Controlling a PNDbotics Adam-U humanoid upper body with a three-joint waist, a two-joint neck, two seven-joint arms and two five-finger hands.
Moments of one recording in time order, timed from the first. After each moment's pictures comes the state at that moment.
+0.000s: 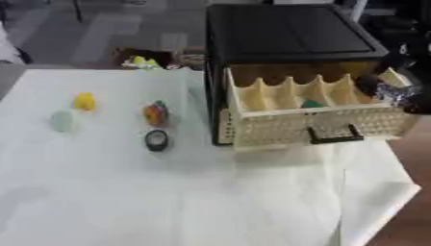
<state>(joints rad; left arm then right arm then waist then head) -0.18 0.20 0.17 -1.98 0.47 -0.26 -0.36 -0.22 -0.88 -0.20 -1.99 0.30 0.18 0.37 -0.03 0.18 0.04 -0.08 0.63</state>
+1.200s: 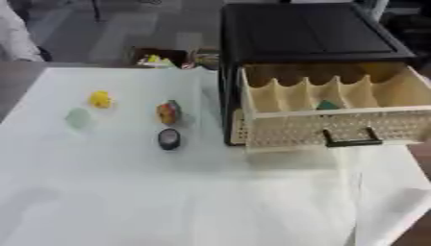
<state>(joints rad) -0.19 0.21 0.16 -1.98 0.51 -0.27 -0.38 -0.43 -0.87 -0.10 -1.99 0.08 0.22 -0.53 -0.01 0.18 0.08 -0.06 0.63</state>
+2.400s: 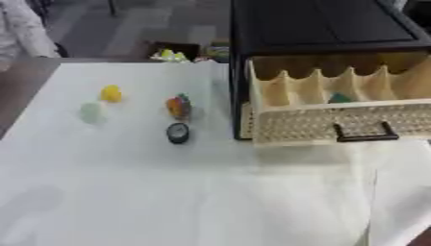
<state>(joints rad) -0.18 0.57 0.14 -1.98 0.39 -0.69 -0.20 -0.61 -0.74 -0.02 -1.99 0.29 0.13 -0.71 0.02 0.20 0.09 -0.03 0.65</state>
